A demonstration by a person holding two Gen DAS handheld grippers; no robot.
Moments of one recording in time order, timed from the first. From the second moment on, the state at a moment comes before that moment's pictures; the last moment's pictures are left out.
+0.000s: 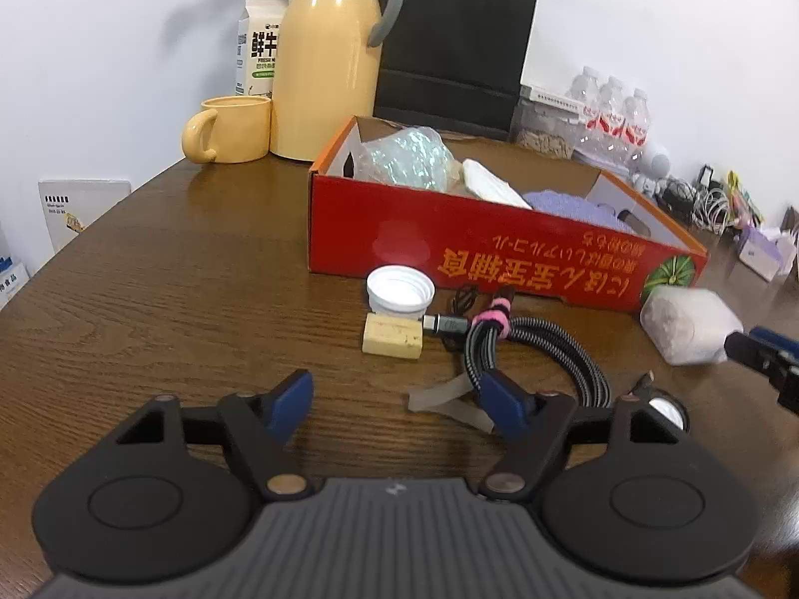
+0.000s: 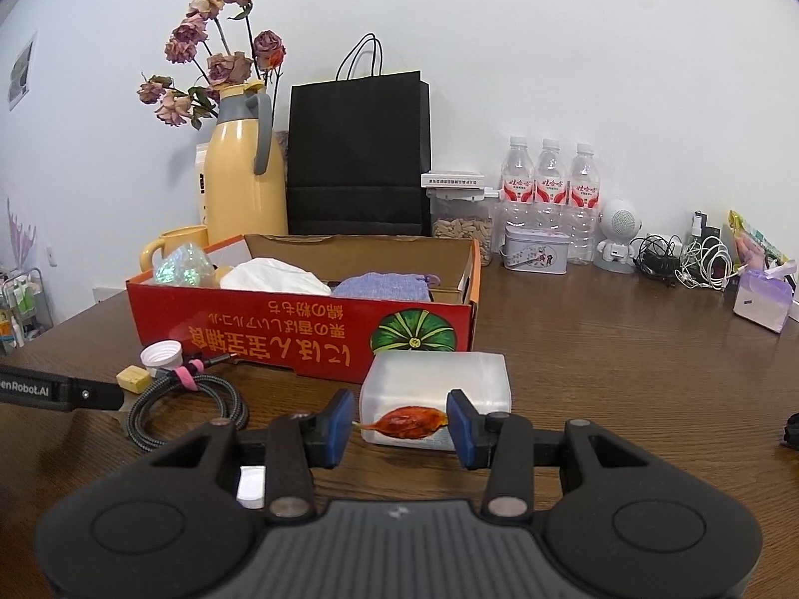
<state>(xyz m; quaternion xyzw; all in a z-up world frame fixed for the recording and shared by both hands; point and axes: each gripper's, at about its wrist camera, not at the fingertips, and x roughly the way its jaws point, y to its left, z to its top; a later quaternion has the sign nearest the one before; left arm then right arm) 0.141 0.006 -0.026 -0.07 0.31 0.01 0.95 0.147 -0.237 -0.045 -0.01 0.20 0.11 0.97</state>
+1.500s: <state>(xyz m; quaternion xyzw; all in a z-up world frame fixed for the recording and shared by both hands) 0.169 -0.024 0.064 -0.04 0.15 -0.07 0.99 0.170 -0.191 0.003 -0.04 0.14 0.15 0.98</state>
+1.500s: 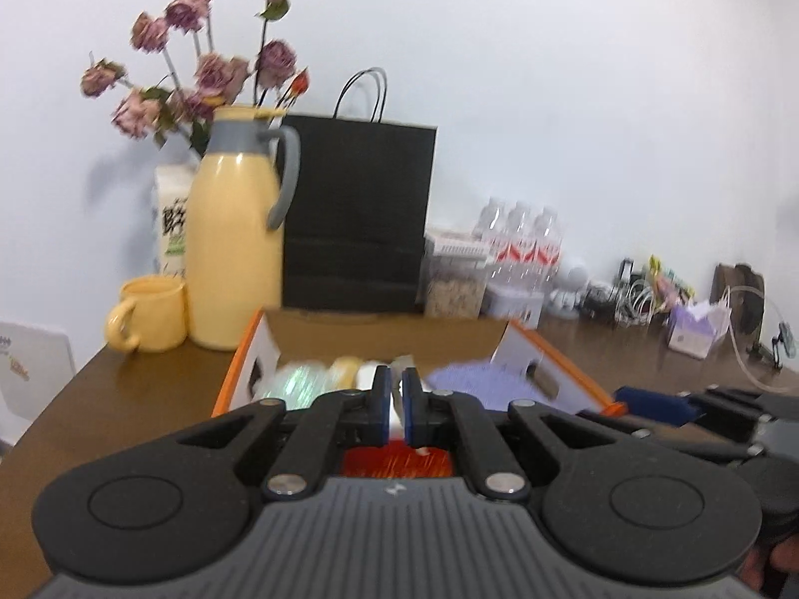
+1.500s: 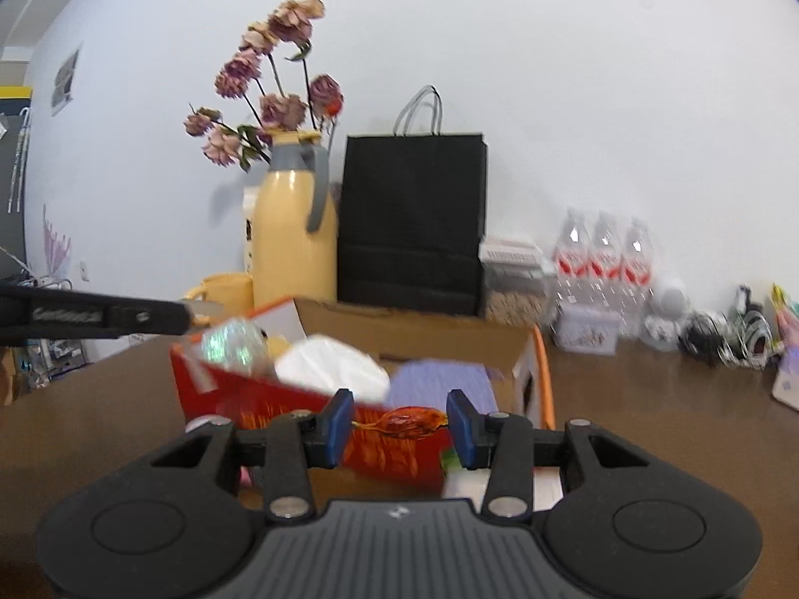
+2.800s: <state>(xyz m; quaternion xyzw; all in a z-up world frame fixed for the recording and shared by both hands) 0.265 -0.030 0.036 -0.06 0.14 -0.03 0.99 0.279 -0.177 -0.008 -0.01 0.16 0.09 0.98</state>
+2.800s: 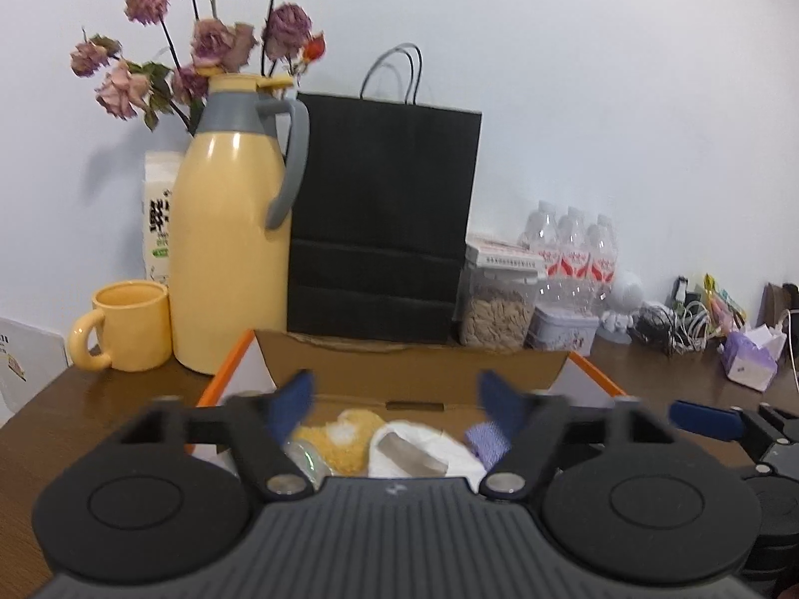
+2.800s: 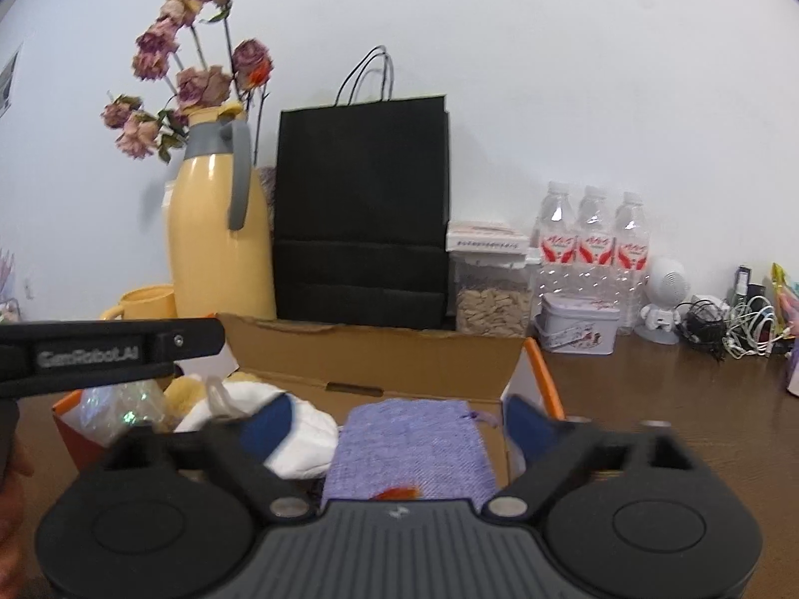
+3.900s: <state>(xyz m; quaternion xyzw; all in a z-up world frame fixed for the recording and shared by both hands) 0.191 -0.005 0.021 -0.07 0.16 -0.01 0.98 0.212 -0.204 -0.009 -0.04 0.14 0.10 0.98</state>
